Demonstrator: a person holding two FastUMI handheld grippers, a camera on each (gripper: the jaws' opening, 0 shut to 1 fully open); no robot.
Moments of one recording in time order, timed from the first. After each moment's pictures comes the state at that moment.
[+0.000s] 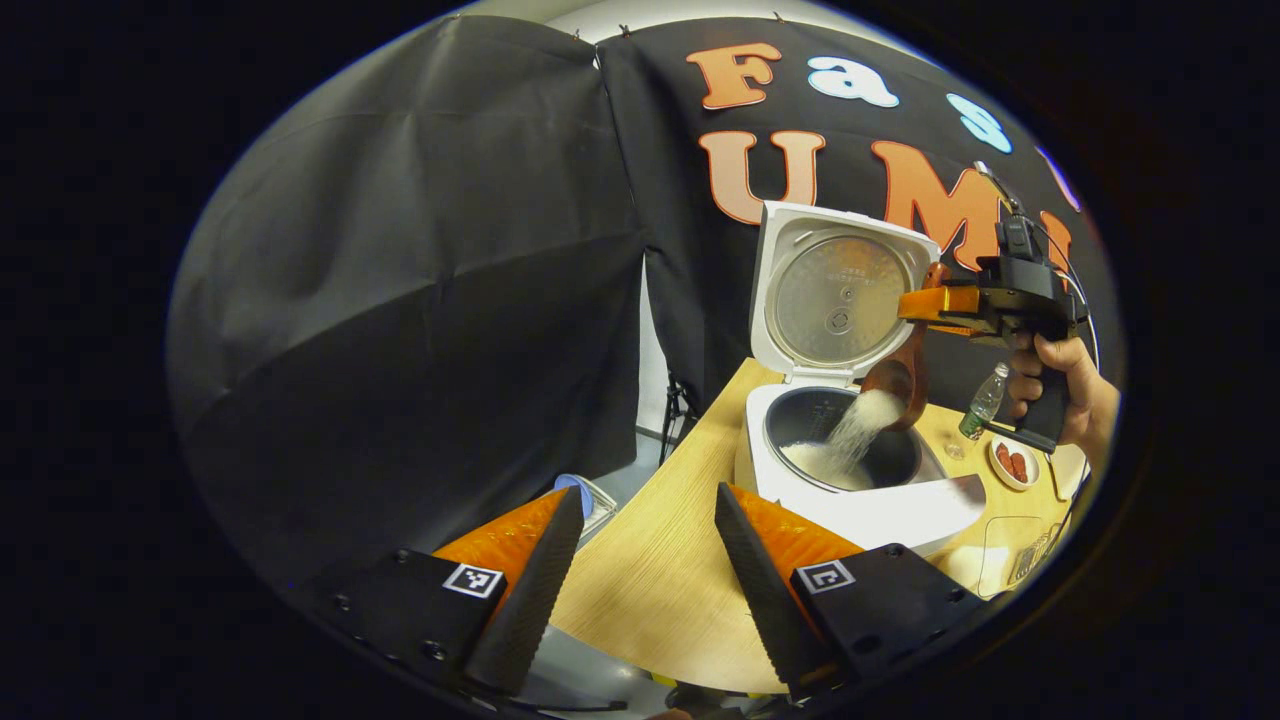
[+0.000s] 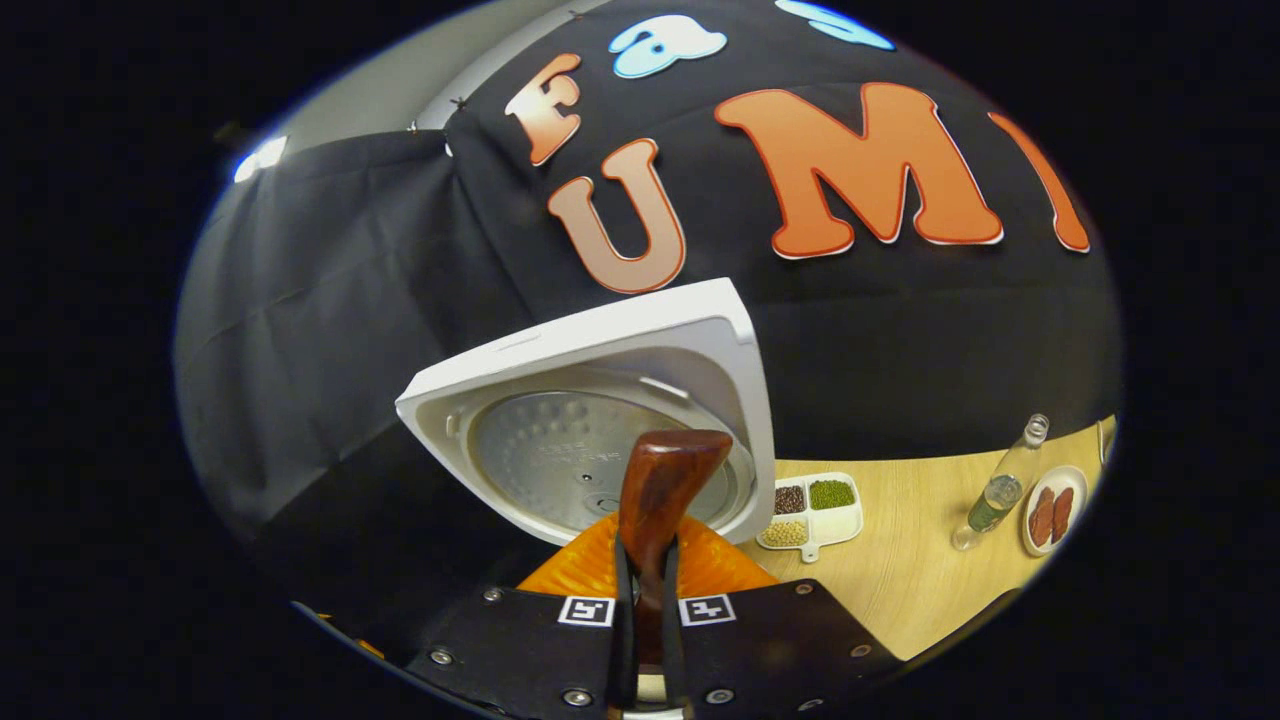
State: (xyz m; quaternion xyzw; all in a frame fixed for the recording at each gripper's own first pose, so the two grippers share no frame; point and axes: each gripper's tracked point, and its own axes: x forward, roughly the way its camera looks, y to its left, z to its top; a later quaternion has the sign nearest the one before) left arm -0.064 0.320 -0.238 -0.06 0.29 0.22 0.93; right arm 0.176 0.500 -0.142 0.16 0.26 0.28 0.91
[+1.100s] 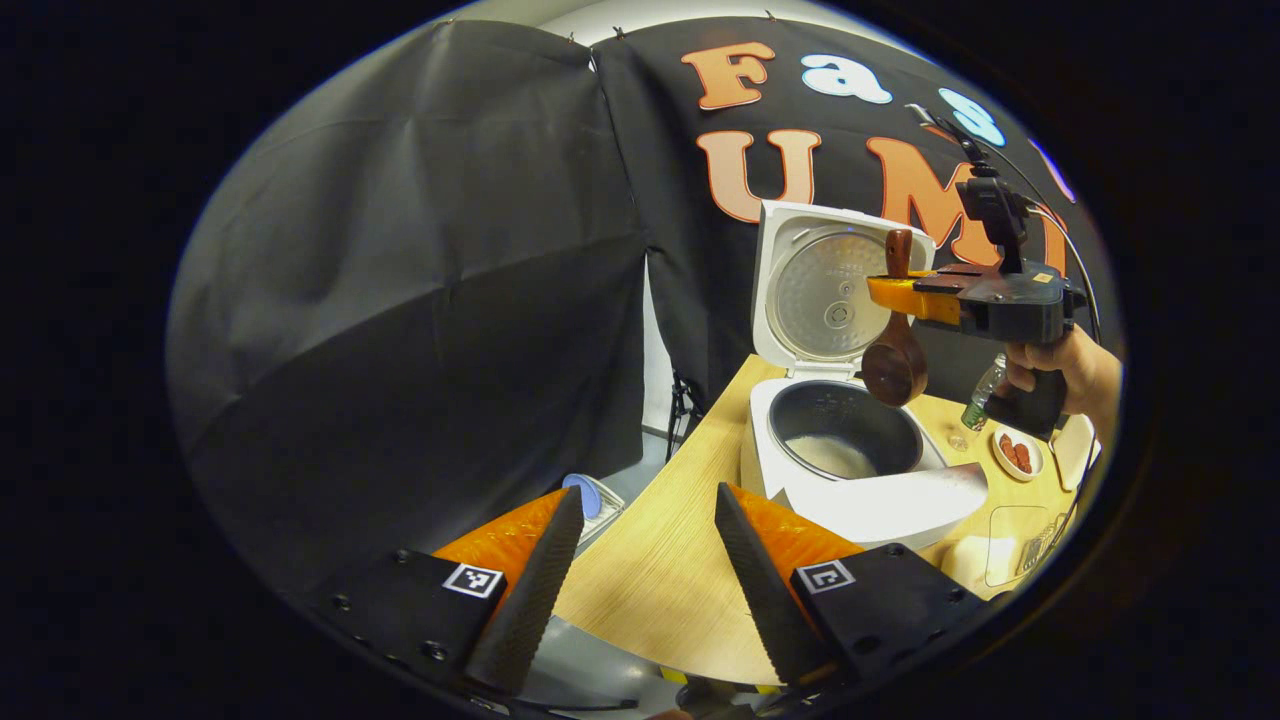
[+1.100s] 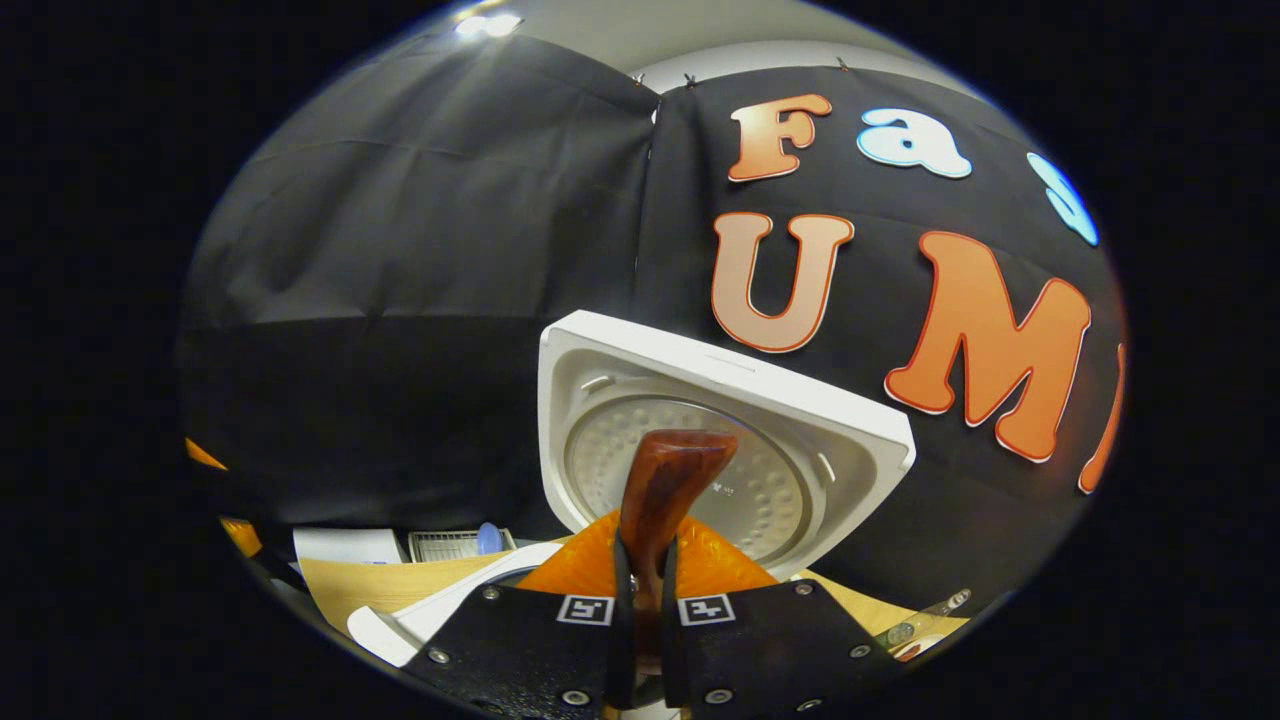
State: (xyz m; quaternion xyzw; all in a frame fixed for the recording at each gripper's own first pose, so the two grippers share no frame) left arm -0.072 0.322 -0.235 -0.05 0.29 0.22 0.93; right arm 0.151 0.526 -0.109 -0.04 0.14 0.37 0.92
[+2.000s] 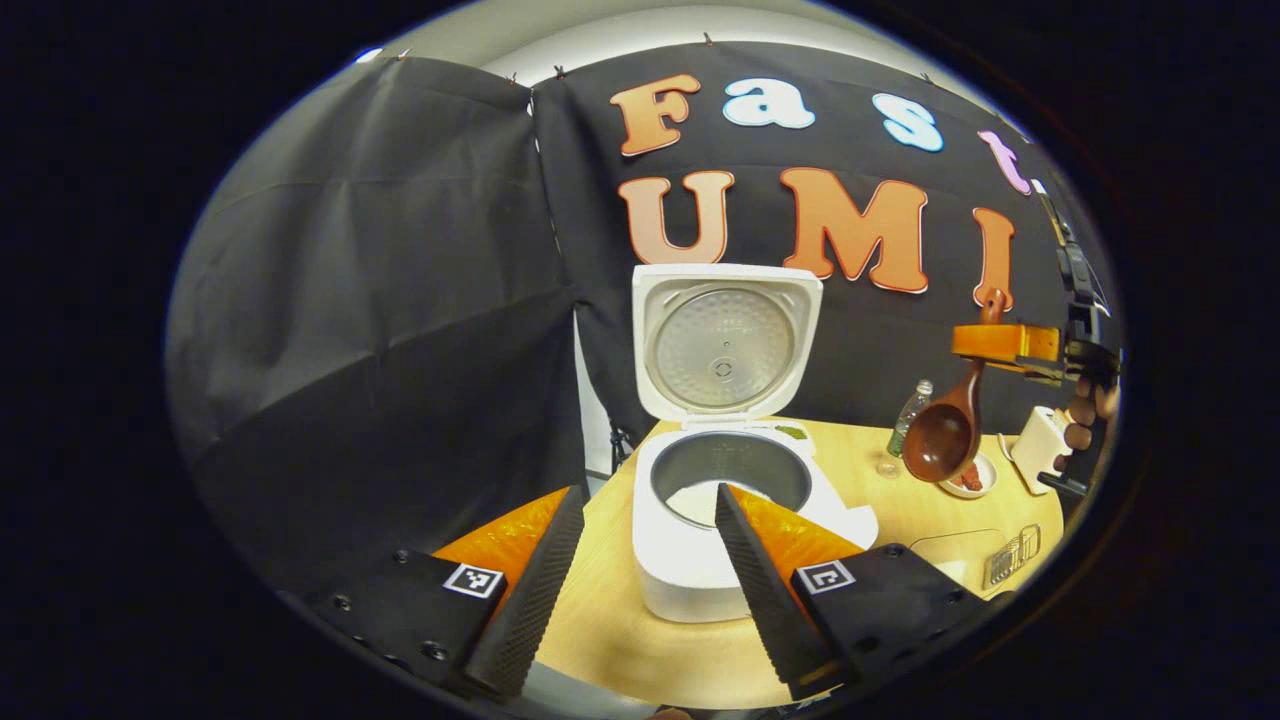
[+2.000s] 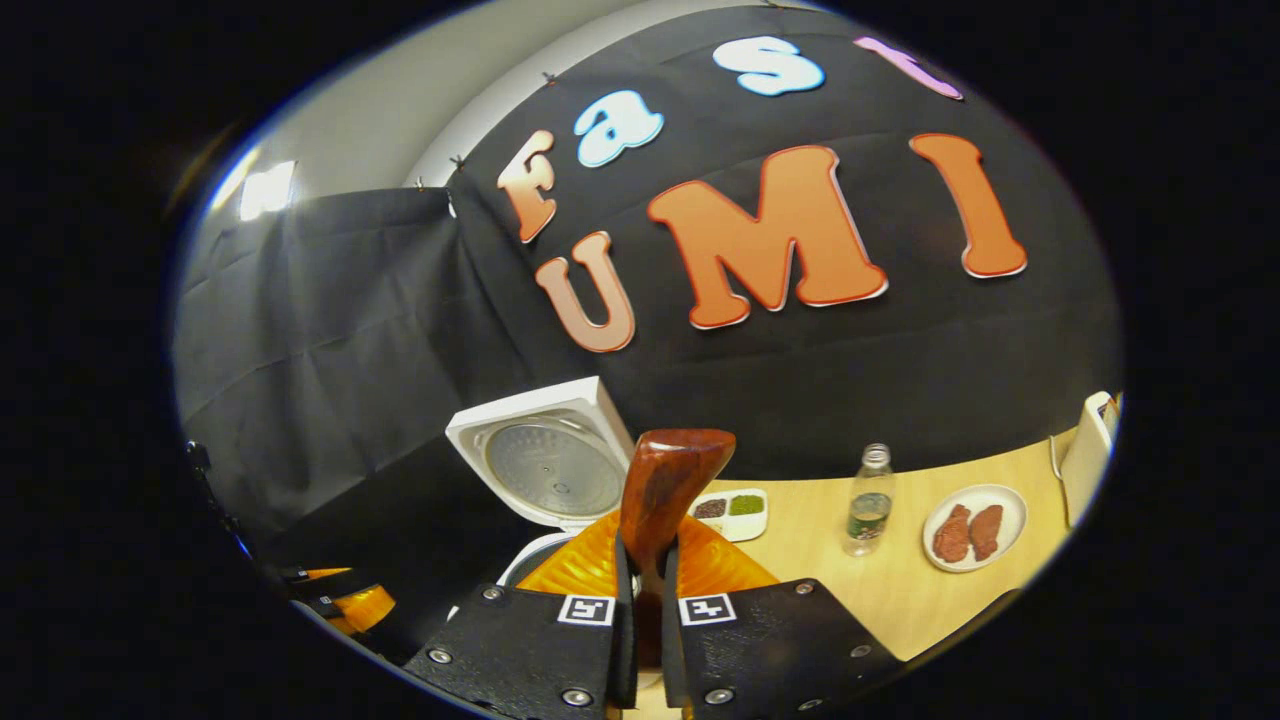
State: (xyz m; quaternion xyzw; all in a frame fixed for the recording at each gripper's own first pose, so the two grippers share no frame) left arm -0.028 0.208 -0.176 -0.03 0.22 0.15 0.96; right arm 0.112 0.265 -0.104 0.21 0.22 0.23 0.92
